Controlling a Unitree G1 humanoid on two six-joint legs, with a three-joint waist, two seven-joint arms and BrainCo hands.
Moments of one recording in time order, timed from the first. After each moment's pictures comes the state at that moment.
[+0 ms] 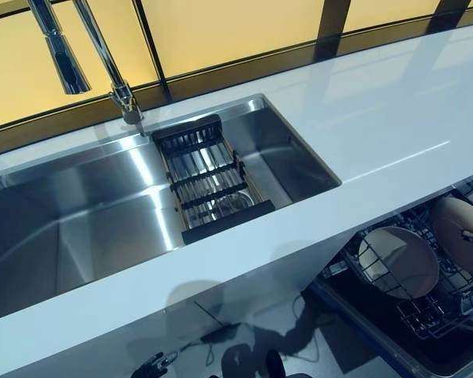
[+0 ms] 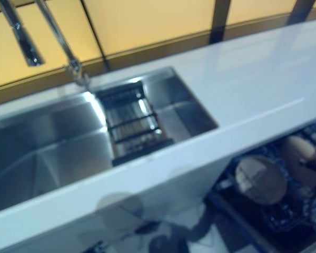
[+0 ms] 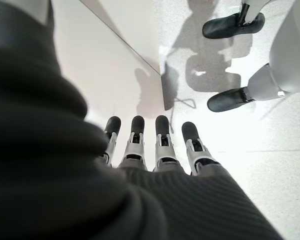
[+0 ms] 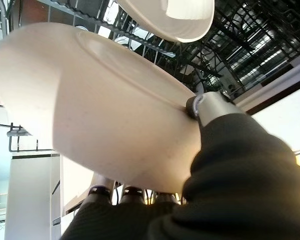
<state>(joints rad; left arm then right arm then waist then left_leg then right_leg) 0.07 0.29 -0.13 1.04 -0.50 -0.07 -0.22 -0.13 -1.11 -0.10 0.57 -0.15 -0.01 0.02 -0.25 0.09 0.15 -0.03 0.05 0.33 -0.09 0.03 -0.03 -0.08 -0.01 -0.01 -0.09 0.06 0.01</state>
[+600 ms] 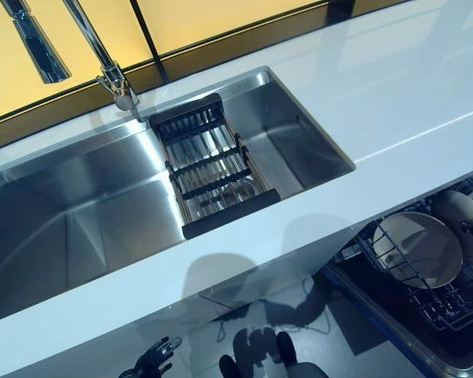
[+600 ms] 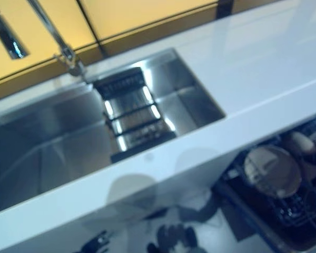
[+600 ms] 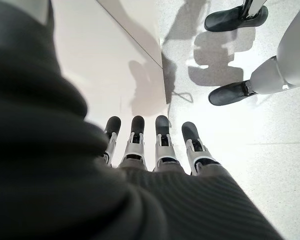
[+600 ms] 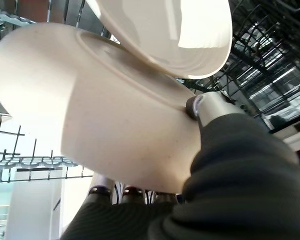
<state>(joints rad) 0.03 0.29 -0.16 1.00 -0.55 -0.07 -0.22 -0.27 -1.11 0.01 0.65 -0.18 0.04 0.00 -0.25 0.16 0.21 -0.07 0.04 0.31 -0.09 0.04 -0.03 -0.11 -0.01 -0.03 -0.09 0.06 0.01</state>
